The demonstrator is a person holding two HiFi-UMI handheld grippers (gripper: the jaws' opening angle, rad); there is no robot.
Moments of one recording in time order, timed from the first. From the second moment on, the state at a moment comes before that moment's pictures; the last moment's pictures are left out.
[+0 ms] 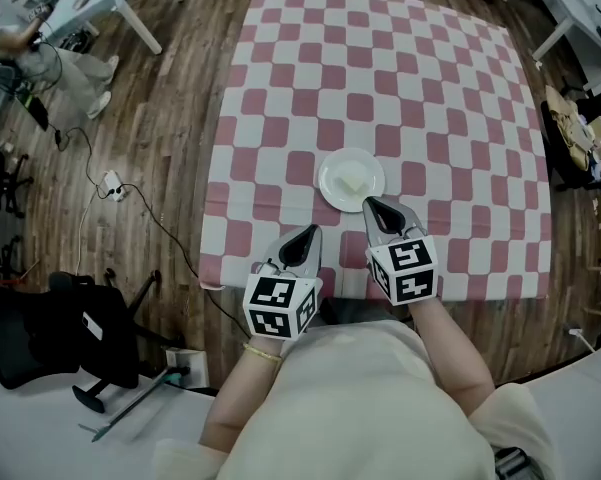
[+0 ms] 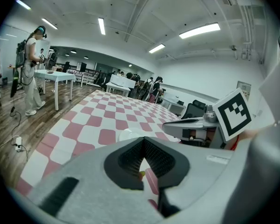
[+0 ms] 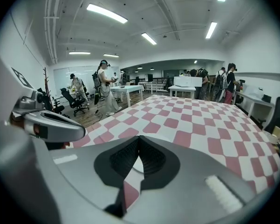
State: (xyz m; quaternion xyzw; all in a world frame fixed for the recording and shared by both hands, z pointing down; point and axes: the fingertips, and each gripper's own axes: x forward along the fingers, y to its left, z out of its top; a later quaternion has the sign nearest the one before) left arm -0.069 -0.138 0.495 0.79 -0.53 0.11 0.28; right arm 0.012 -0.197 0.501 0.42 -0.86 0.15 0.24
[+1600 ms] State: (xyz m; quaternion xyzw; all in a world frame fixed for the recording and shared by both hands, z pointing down) left arm -0.058 -0.047 0.486 0.82 -0.50 0.11 0.26; right arm 0.014 -0.069 0.461 0.44 -0.87 0.15 0.16
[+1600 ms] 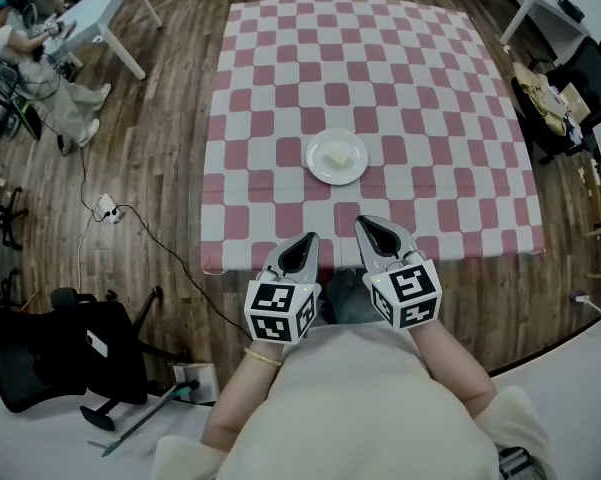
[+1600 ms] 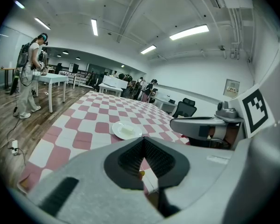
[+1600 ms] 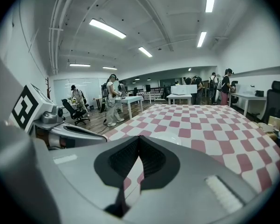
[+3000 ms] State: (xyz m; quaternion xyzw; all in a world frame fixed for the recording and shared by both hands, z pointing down) left arm -0.055 -0.026 0.484 0.82 -0.50 0.10 0.26; right arm 0.008 -0.042 0.457 0.43 -0.88 0.14 0.15
